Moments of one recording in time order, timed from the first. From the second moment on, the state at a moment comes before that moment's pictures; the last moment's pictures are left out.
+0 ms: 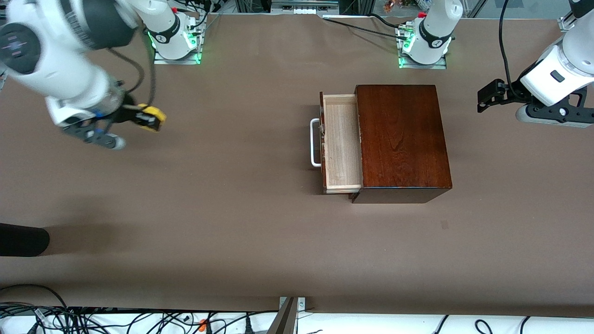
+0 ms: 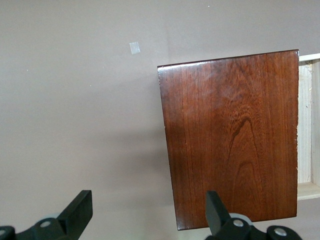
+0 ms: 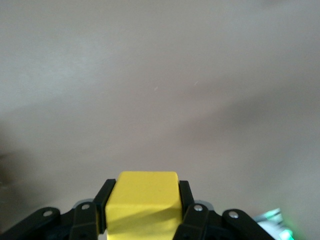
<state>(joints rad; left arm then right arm) -0.07 0.00 -0.03 -1.62 -0.01 1.52 0.00 0.07 0.09 0.28 -1.71 0.02 1.67 0.76</state>
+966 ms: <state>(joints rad) -0.08 -0.01 -0.04 -1.62 -0.01 1.52 0.00 0.62 0.56 0.37 -1.23 -0.04 1.85 2.22</state>
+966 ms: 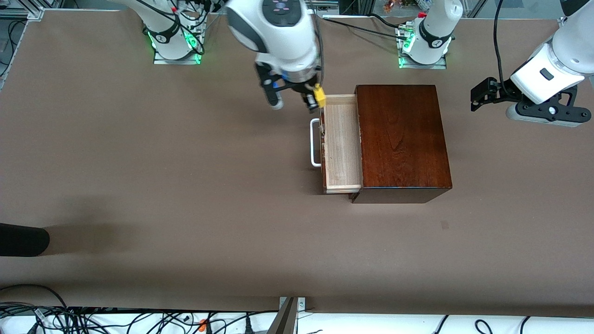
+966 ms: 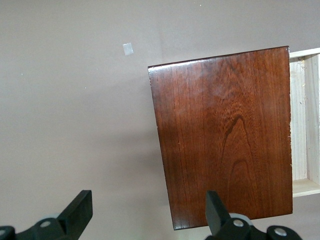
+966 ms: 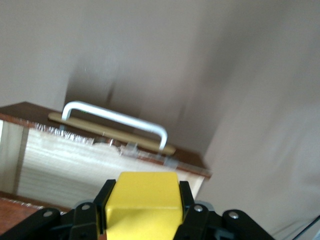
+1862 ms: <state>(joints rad) -0.08 -0.01 -0.04 -1.61 -0.01 1.52 0.00 0.78 0.86 0.23 -1.10 -0.07 2.07 2.44</state>
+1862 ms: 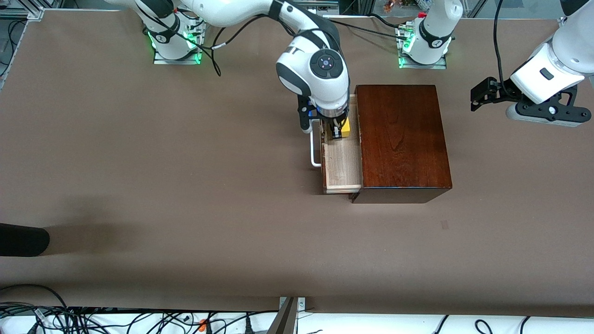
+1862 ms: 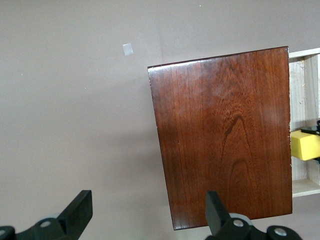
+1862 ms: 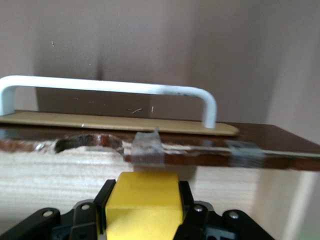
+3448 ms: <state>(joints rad) -0.21 0.04 -0.07 -1.61 -0.07 1.42 0.01 0.53 0.45 0.02 -1.09 -0.04 1.41 1.11</state>
